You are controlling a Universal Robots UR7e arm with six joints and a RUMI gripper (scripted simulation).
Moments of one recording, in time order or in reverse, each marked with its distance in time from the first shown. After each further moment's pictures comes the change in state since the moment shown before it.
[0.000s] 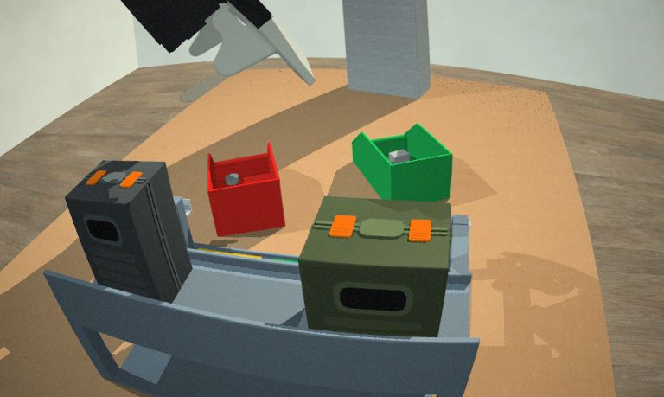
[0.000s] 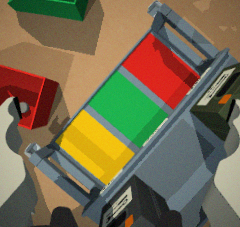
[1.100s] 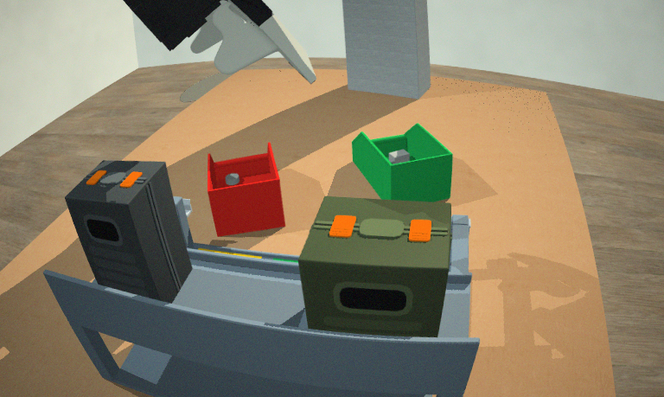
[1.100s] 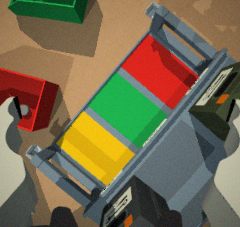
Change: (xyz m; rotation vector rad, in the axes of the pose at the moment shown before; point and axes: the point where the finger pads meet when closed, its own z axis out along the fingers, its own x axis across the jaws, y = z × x) arm 0.003 -0.002 -0.002 0.007 -0.001 0.016
